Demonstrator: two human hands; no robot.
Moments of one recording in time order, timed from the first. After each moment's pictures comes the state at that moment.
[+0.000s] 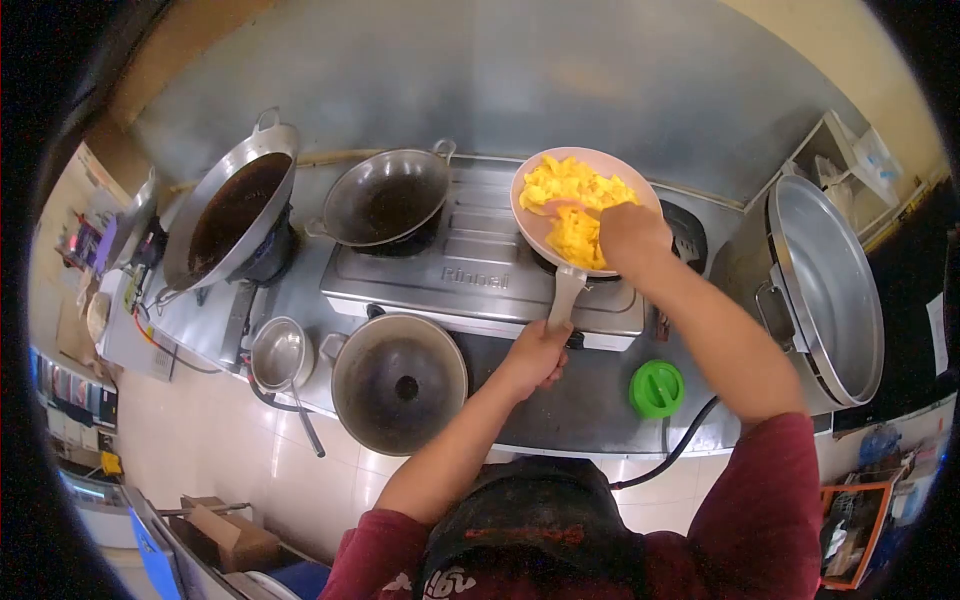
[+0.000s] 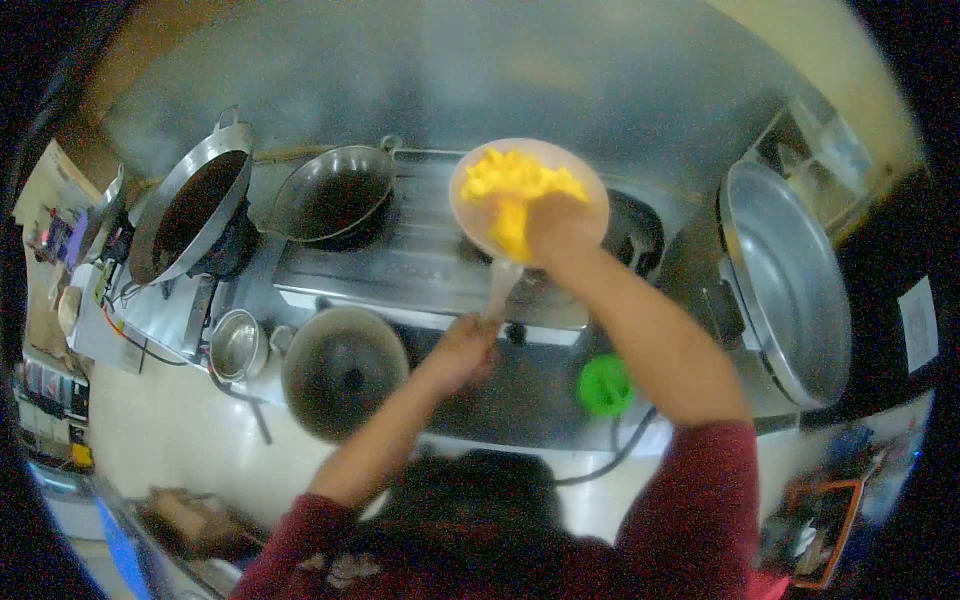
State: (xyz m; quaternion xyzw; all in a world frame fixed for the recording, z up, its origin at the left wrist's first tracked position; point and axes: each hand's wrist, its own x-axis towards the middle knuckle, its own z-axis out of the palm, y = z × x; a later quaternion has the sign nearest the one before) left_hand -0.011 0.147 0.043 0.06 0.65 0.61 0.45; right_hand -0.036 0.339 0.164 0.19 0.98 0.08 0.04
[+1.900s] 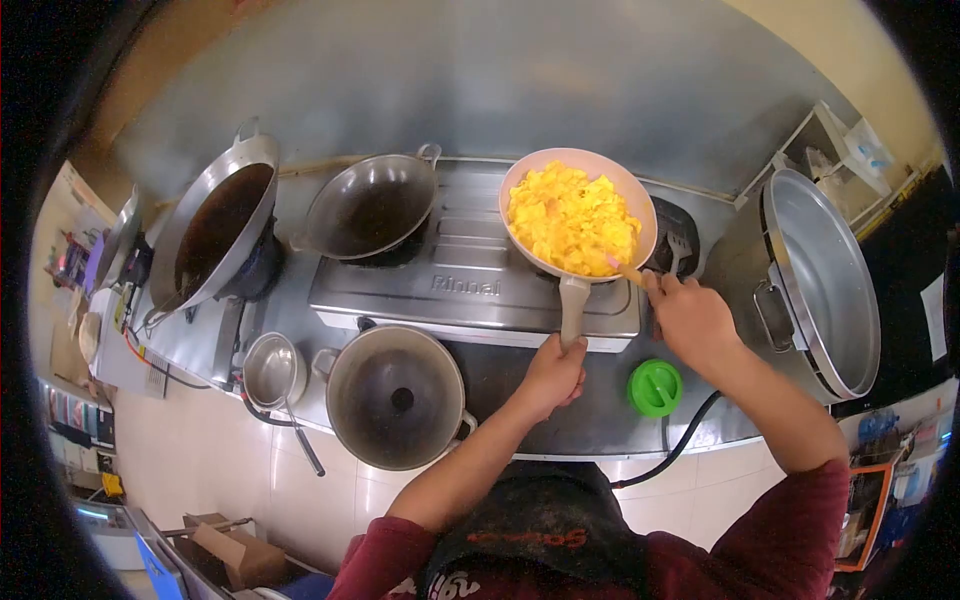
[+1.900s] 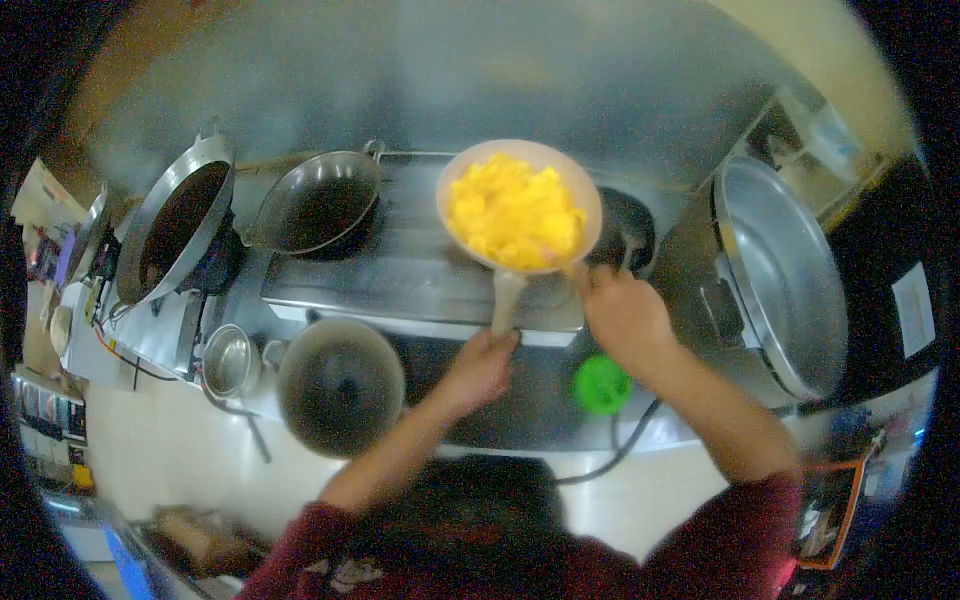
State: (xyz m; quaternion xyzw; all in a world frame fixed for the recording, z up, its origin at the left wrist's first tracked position) left_hand 0.004 0.162 0.047 0.07 0.63 0.61 0.48; right_hand 0.086 0.360 0.149 0.02 0.98 0.21 0.00
